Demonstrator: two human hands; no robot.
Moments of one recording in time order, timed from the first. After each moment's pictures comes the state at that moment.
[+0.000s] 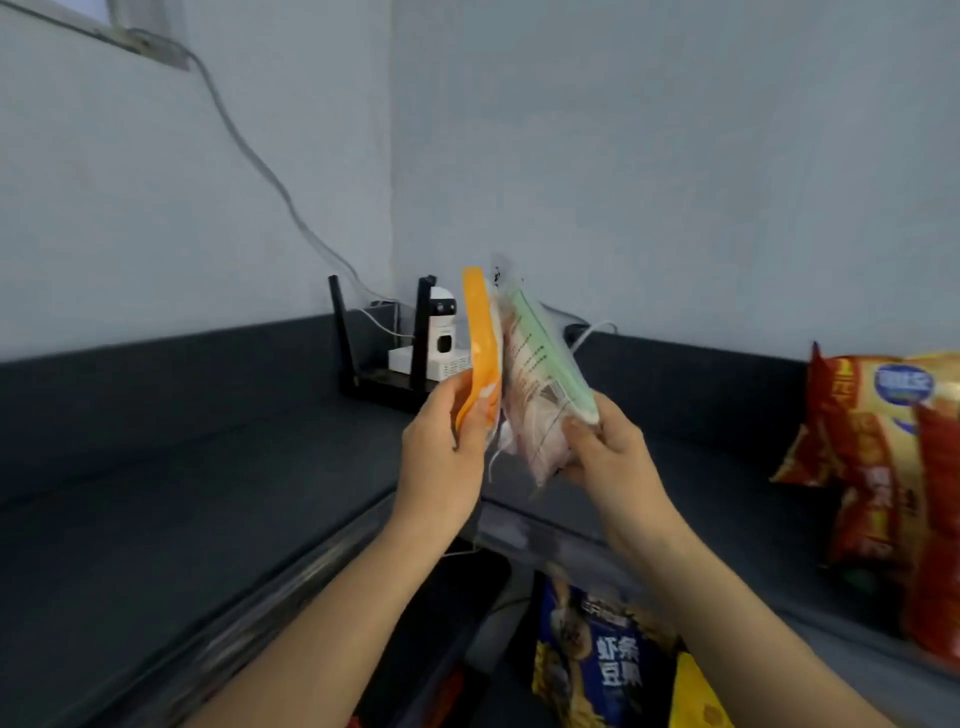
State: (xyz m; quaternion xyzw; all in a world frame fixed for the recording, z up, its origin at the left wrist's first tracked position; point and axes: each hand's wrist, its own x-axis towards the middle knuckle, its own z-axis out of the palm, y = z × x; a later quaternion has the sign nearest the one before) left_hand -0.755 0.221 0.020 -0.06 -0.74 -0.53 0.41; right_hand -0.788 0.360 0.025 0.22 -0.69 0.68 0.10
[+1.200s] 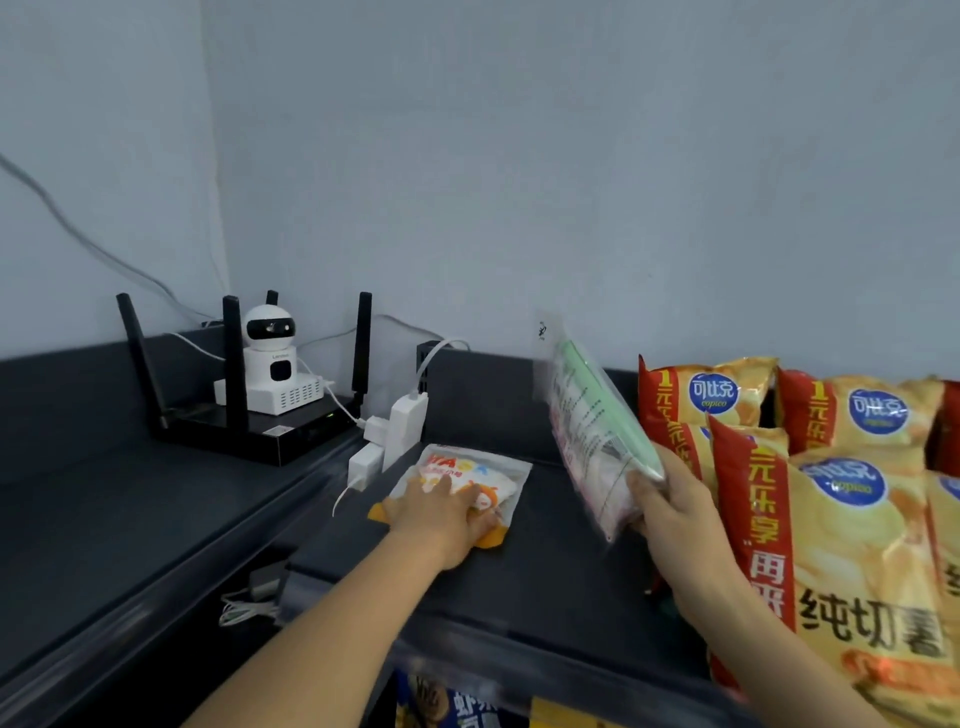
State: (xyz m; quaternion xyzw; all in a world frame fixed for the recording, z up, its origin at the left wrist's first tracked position) left_hand -0.909 0.347 -0.023 -0.01 -1.00 -0.01 -0.03; right_hand -0.835 0.552 0.008 0.06 -0.78 0.58 0.24
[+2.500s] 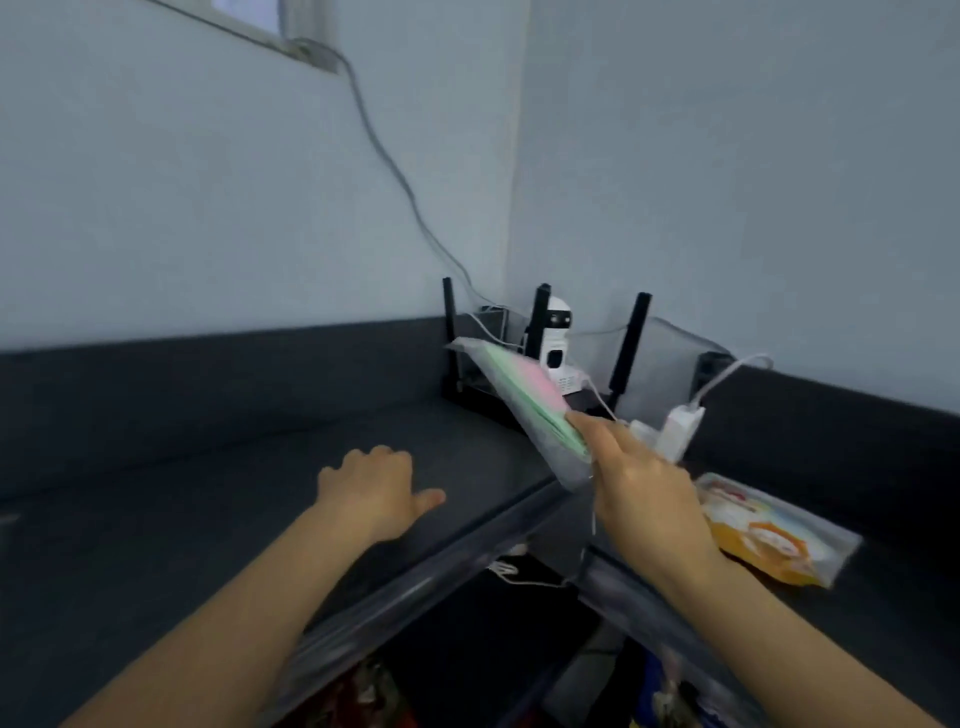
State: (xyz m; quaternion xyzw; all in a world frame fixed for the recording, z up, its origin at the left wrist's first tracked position) left_hand -0.757 0.079 0.006 0.26 -0.96 -0.07 0.04; right_hand -0.845 0.297 0.013 0.37 -0.85 0.10 0.36
